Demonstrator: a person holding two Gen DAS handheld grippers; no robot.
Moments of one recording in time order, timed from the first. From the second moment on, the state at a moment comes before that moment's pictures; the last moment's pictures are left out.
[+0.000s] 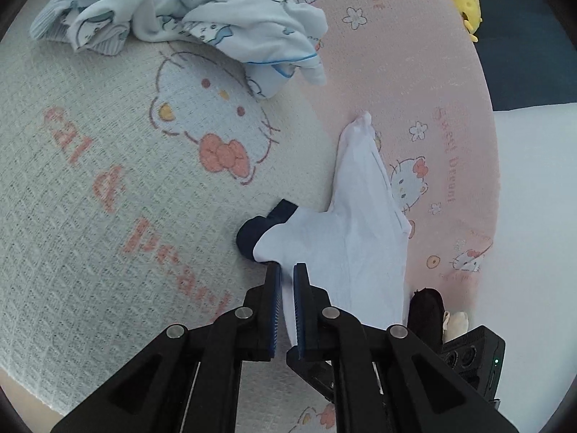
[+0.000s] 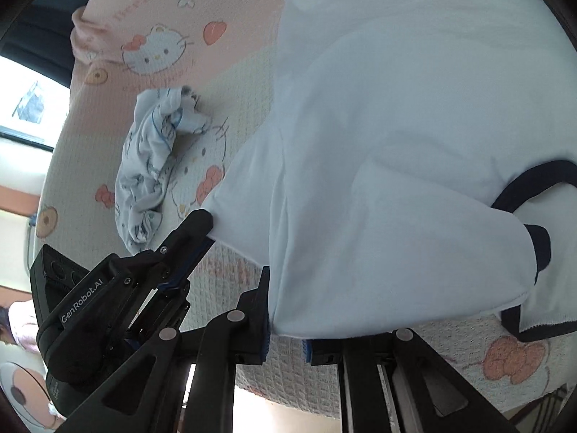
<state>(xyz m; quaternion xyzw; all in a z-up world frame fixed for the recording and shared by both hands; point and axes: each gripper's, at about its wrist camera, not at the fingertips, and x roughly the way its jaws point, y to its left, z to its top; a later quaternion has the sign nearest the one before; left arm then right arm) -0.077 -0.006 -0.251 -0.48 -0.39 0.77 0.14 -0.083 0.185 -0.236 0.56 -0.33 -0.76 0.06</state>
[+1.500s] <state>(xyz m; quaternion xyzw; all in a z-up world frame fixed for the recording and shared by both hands) -0.063 0.080 -0.233 -0.53 0.13 0.81 0.24 -0.024 0.201 -0.196 0.50 0.09 -0.86 -0.03</state>
